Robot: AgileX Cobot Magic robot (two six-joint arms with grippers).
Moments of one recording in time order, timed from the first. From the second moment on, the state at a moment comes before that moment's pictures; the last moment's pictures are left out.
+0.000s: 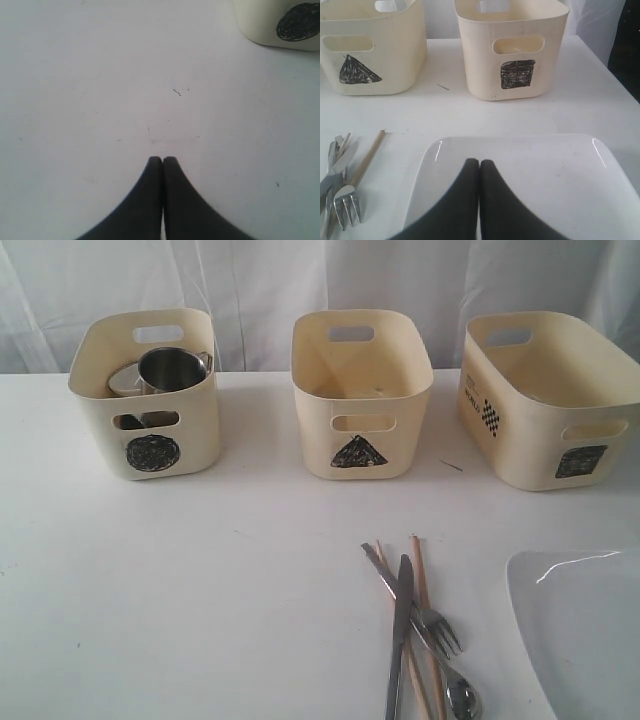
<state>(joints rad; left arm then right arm) 0.15 0.10 0.02 -0.08 0.42 -0.08 -0.04 0.00 0.00 -0.15 0.36 0.22</state>
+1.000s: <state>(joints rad) 0.15 0.10 0.02 -0.10 0.42 -0.08 -0.04 0.00 0.00 -0.05 -0.46 0.35</state>
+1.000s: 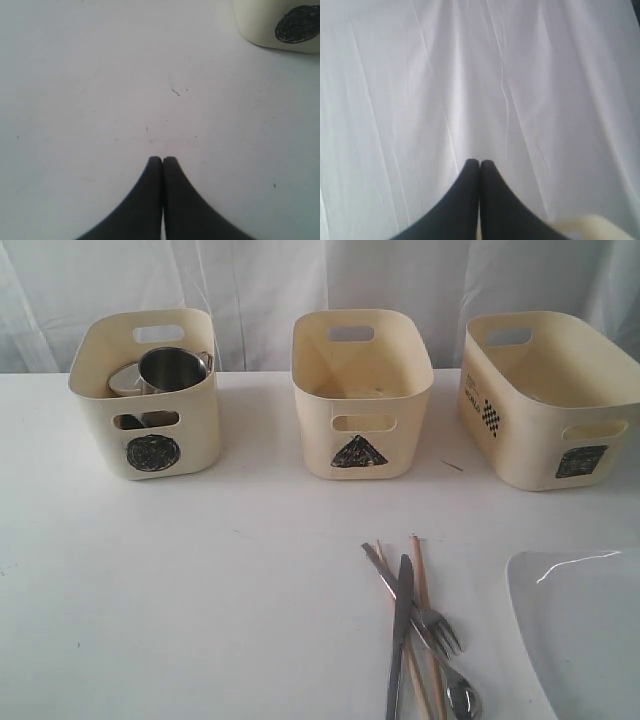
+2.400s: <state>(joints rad) 0.15 0.10 0.02 -0.10 0.42 -0.08 0.20 1.21 -0.71 -1.01 0.96 0.71</state>
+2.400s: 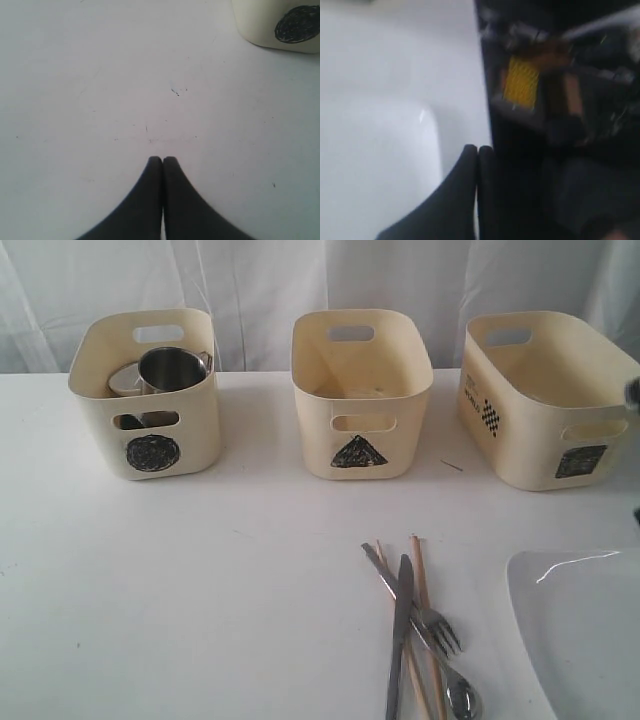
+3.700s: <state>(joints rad) 0.15 0.10 0.02 -0.10 0.42 -0.08 0.57 1.70 -0.97 0.19 0.82 0.20</state>
